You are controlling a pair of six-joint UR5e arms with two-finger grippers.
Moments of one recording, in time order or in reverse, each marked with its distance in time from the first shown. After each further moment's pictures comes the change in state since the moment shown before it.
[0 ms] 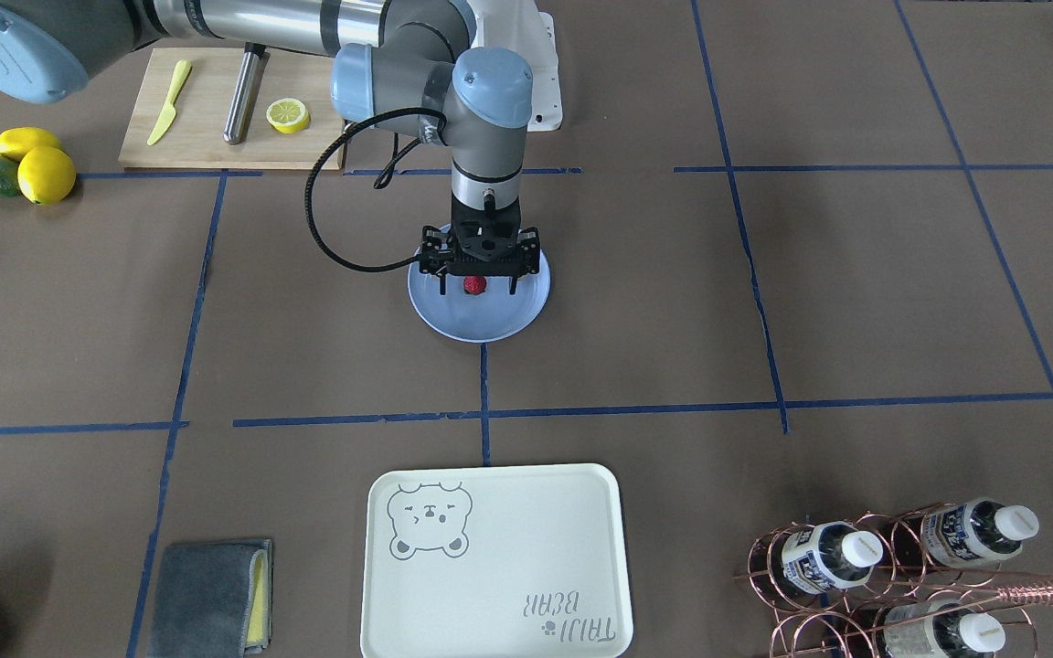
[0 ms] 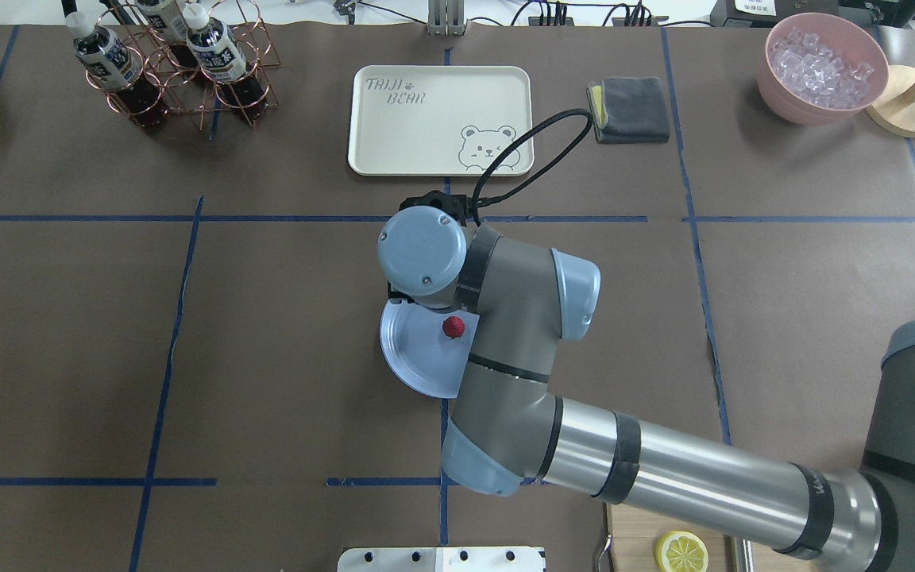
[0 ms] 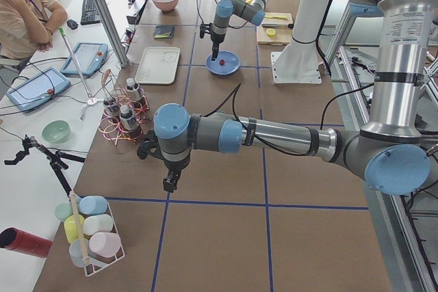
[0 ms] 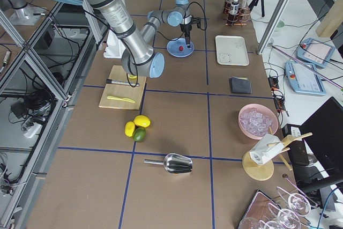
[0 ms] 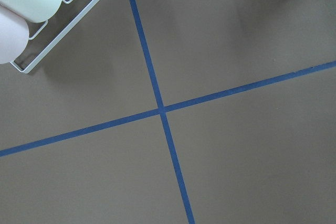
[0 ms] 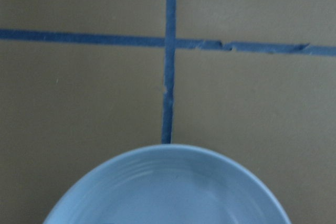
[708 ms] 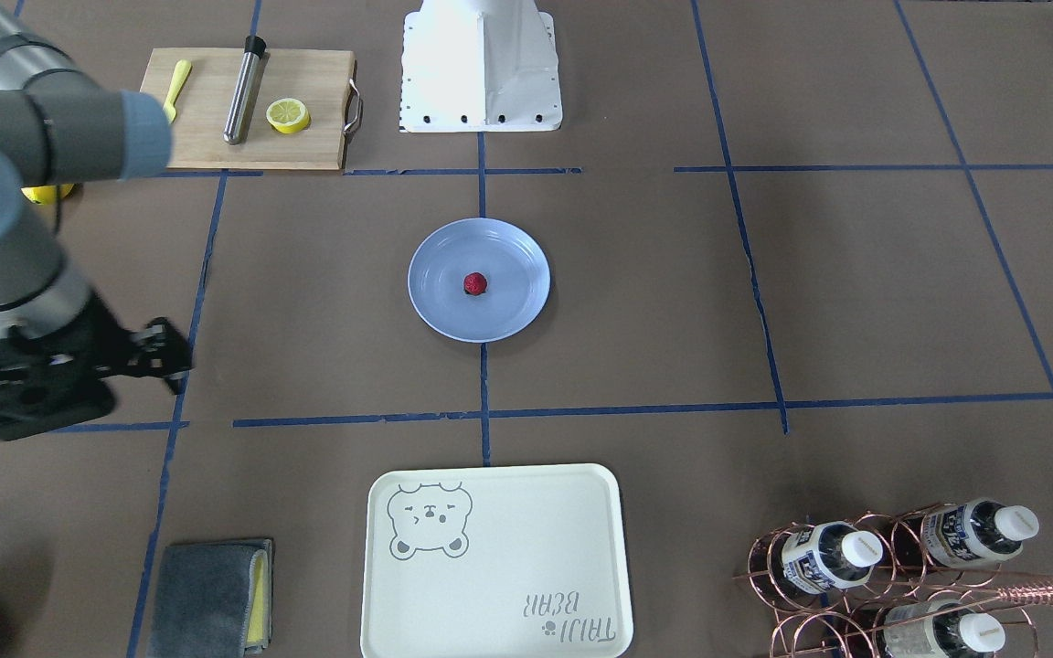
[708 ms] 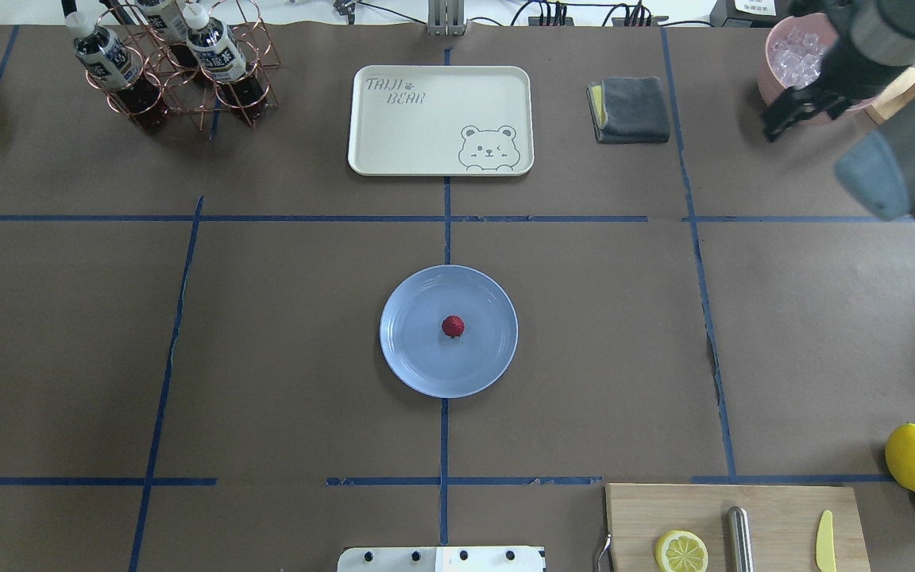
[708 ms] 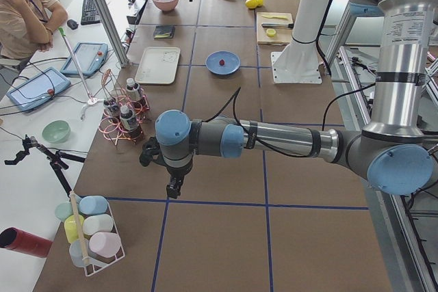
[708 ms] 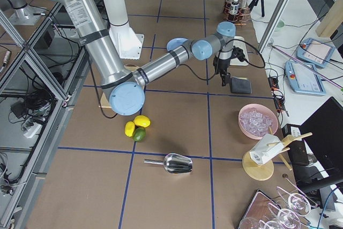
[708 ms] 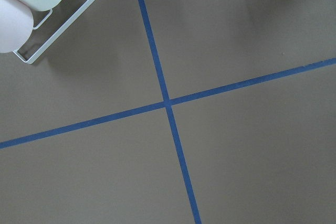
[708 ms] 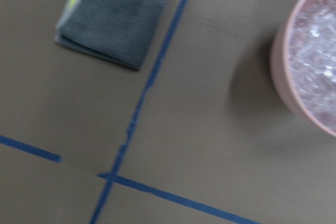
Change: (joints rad) left arm 0.000 0.015 0.017 0.004 0.011 -0.007; right arm 0.693 -0.475 0.112 0.038 0.476 -0.935
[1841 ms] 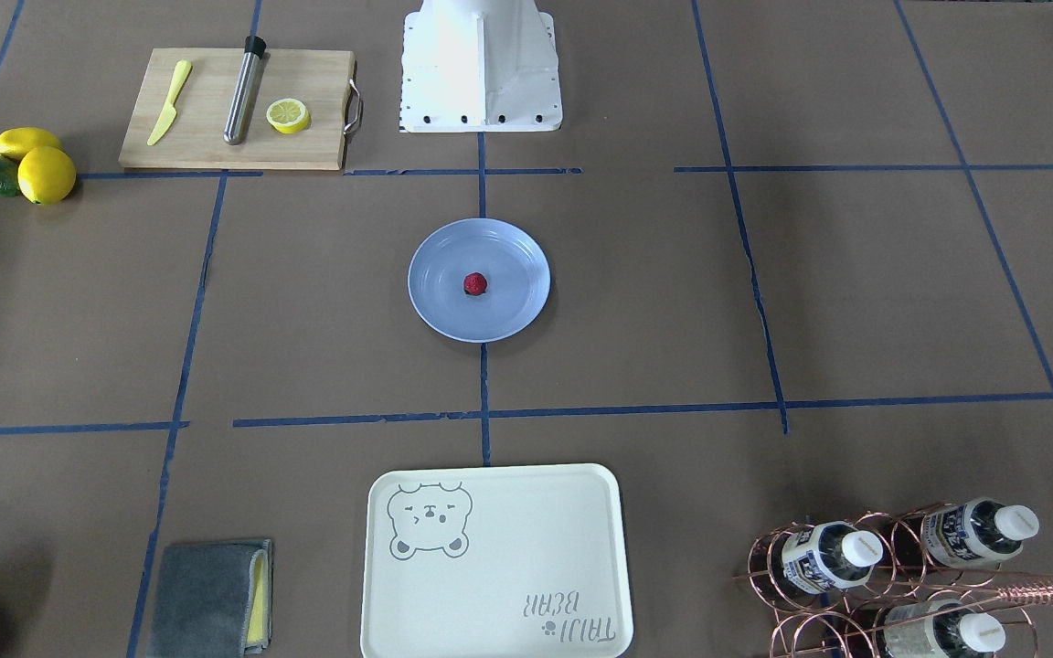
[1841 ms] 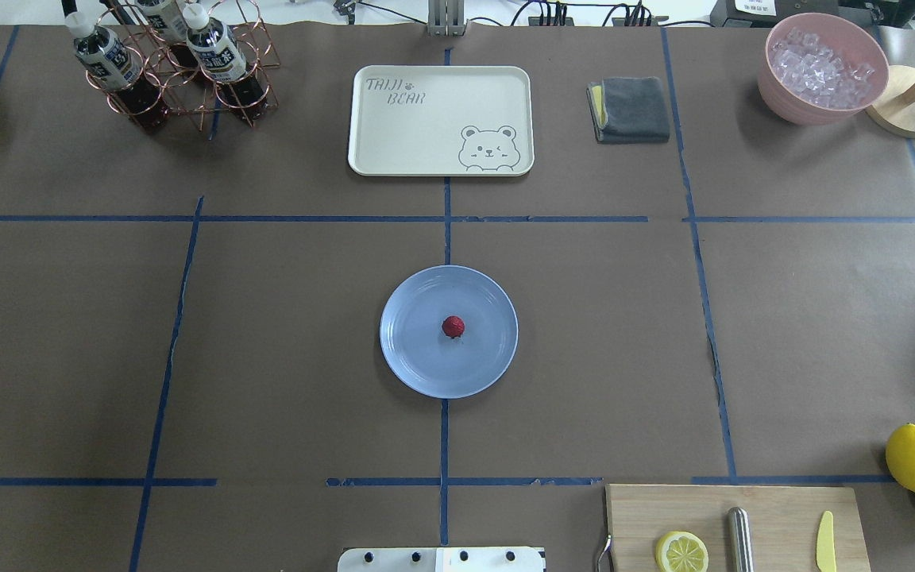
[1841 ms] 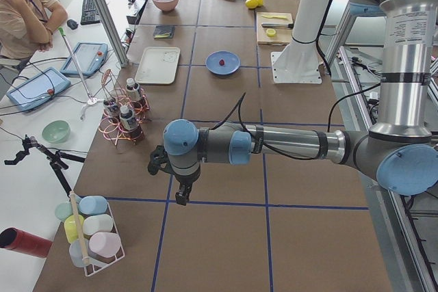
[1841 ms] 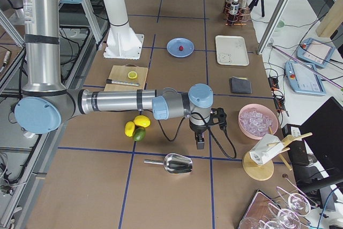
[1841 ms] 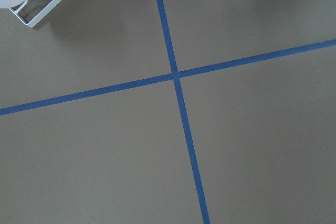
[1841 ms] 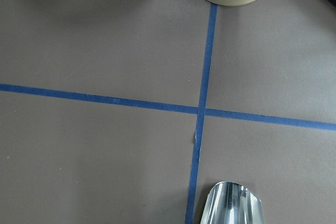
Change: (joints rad) left arm 0.000 0.043 -0.004 -0.002 -0.009 0.007; right arm 0.275 -0.392 0.028 0.137 0.131 -0.125
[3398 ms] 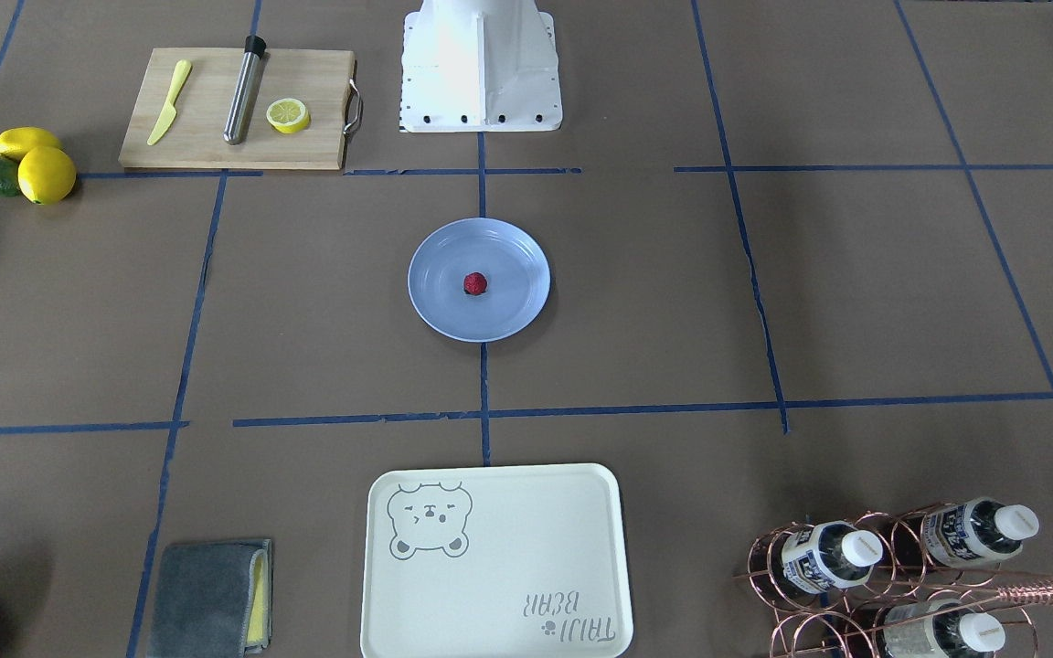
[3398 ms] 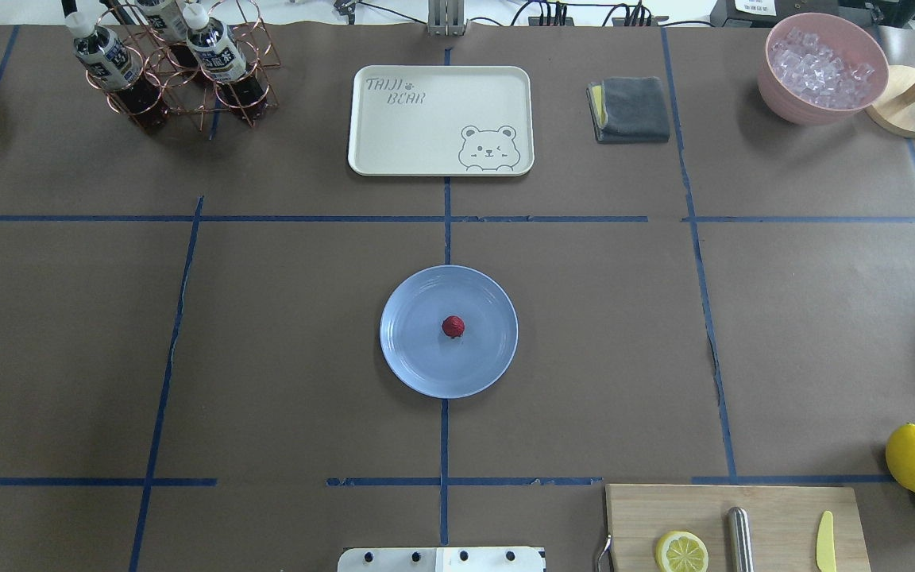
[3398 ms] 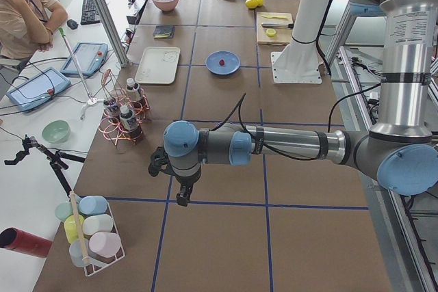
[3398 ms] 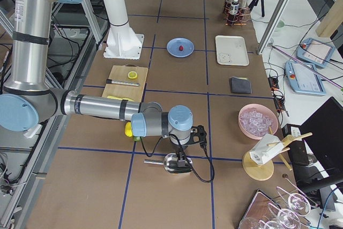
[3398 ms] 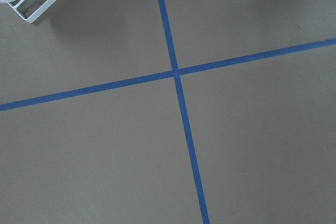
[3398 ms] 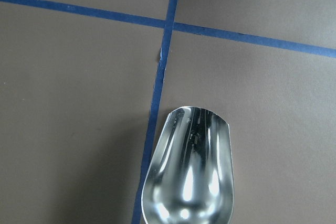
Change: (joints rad) left arm 0.000 0.002 0.004 0.005 -0.001 -0.003; right arm 0.027 -0.129 -0.029 0.062 0.013 -0.140
